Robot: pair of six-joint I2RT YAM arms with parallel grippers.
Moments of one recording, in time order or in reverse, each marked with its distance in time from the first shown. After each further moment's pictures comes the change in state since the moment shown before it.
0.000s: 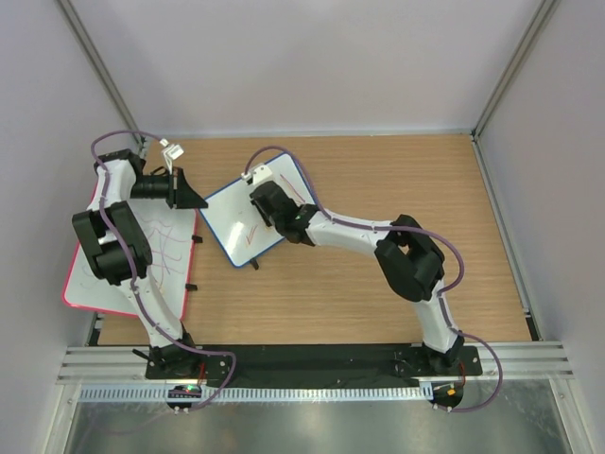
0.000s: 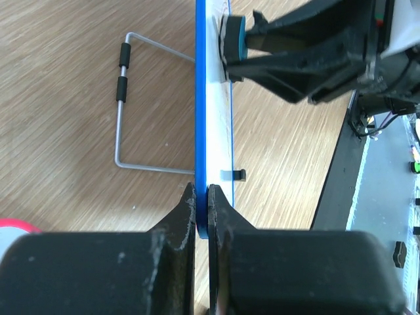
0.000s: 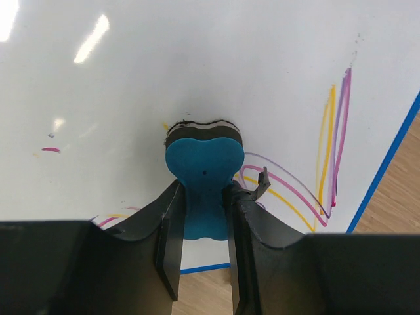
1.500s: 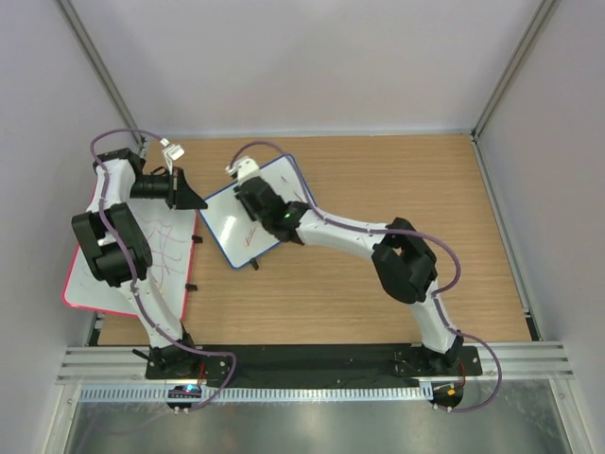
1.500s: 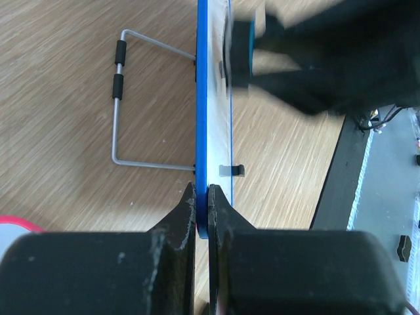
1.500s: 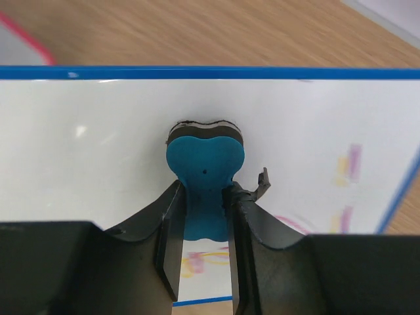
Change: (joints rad) left arm -0.004 -0.016 0.002 -0.025 -0.018 0.031; right arm 0.009 0.010 0.100 -0.006 0.027 0.009
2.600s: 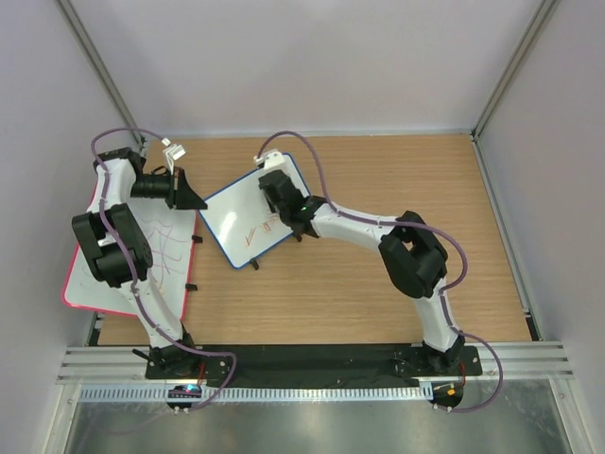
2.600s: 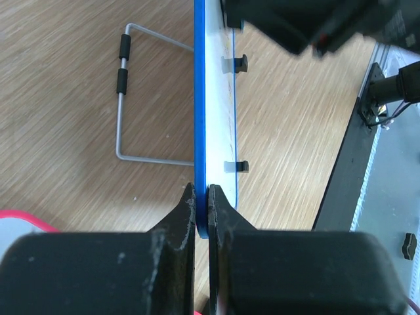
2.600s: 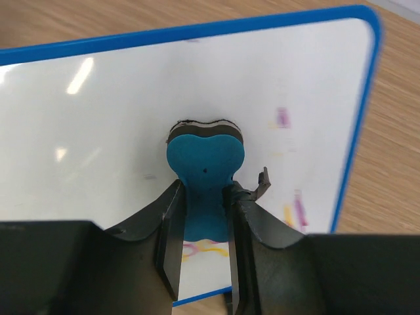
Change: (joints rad) left arm -0.007 -0.010 0.000 0.008 -0.026 -0.011; right arm -0.082 -0.030 -0.108 0.057 0.034 0.074
